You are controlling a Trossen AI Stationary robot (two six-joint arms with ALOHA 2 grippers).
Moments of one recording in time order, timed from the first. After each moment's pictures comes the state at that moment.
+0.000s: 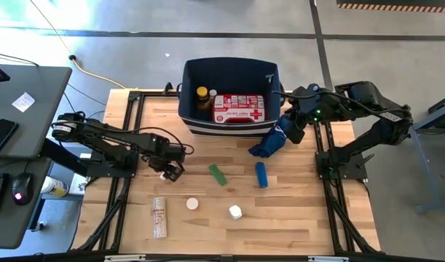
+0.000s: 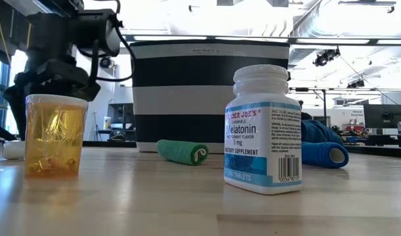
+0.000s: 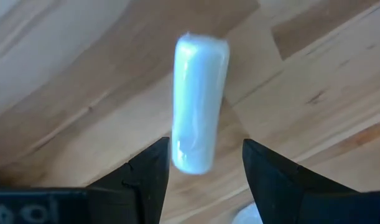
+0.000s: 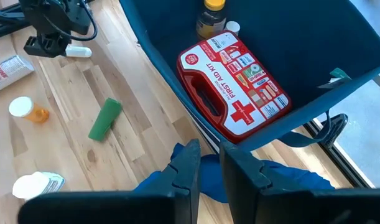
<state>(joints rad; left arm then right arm) -0.05 1.32 0.69 -0.86 0.18 -1.03 0.01 1.35 1.92 -1.49 0.36 0.47</state>
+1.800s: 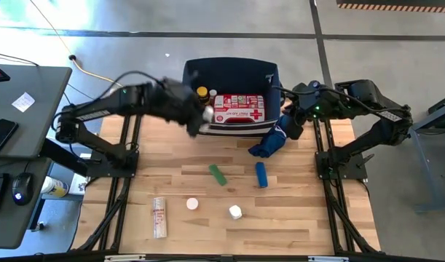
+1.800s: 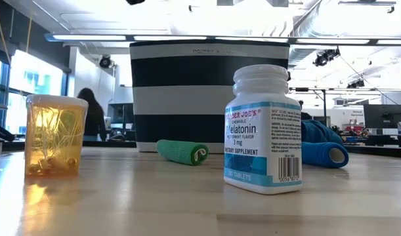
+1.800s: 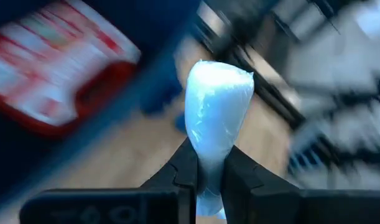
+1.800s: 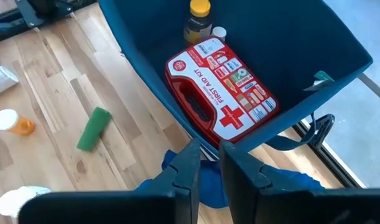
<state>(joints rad) 0.16 1.36 1.64 -0.89 0.02 -0.61 -0.02 1.35 1.92 -1.48 0.39 0.47</state>
